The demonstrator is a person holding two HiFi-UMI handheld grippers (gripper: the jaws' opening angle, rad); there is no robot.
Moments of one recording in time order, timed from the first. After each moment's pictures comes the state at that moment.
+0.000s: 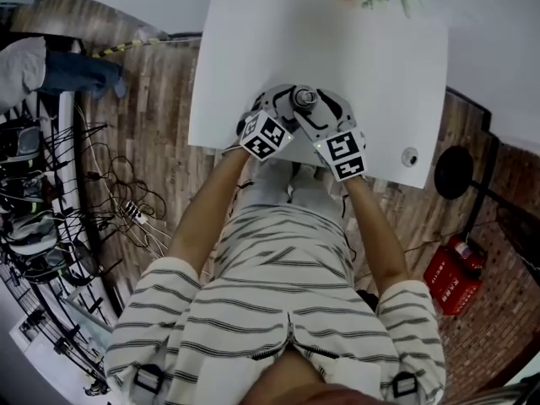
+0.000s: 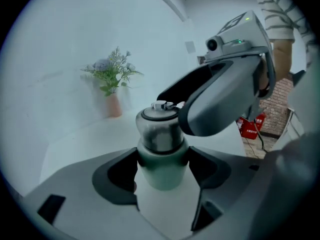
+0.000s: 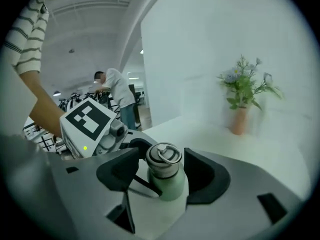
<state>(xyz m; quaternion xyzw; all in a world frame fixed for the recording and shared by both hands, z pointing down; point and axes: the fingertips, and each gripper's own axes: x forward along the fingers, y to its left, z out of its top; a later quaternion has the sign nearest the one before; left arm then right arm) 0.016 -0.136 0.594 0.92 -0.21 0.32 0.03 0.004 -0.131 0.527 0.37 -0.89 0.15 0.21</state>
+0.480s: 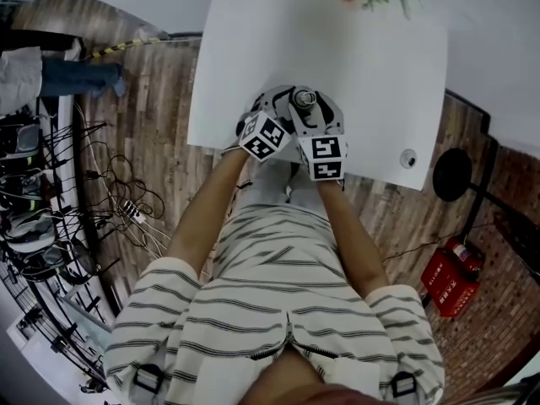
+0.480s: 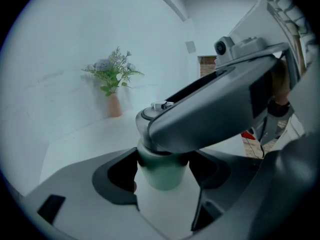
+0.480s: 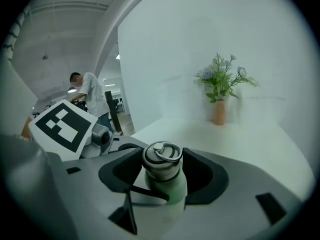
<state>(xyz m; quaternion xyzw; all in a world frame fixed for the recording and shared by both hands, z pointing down) 0.018 -0.136 0.594 0.92 -0.22 0.32 0.03 0.002 -0.141 0.539 0.49 -0.83 0.20 0.17</state>
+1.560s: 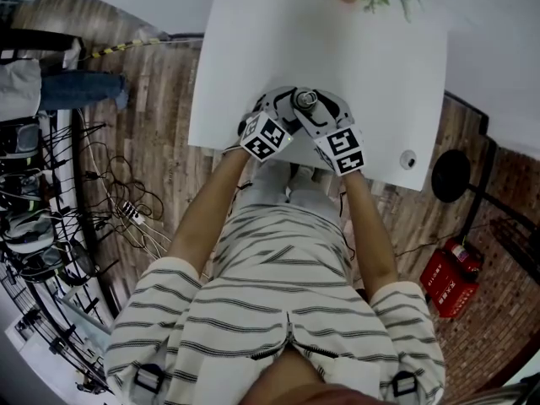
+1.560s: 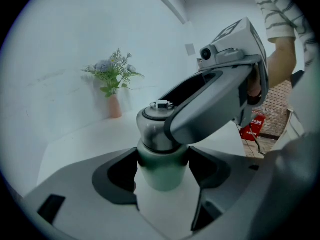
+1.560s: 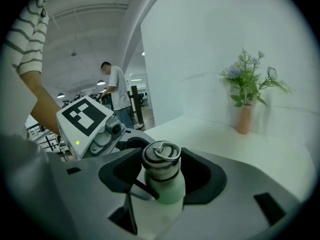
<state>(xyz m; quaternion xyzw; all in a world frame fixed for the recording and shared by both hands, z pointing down) 0.017 -0.134 0.593 0.93 -0.21 0.30 0.03 -0.001 -0.136 0.538 0.35 -0.90 0.15 0.20</state>
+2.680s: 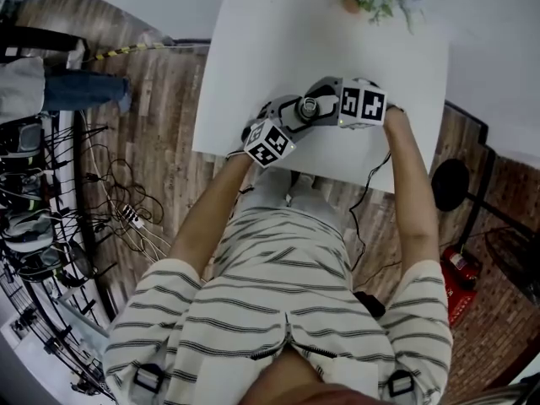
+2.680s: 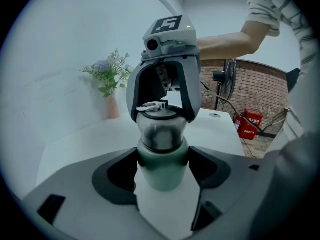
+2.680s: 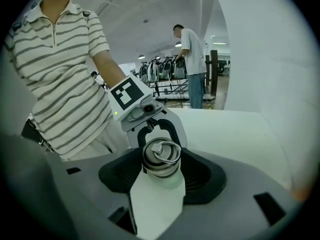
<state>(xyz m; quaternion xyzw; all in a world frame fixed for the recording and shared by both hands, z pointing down) 0.017 -0.135 0.592 0.93 -0.20 0.31 0.03 -0.006 -0.124 0.545 -0.13 -0.91 0.04 0.40</state>
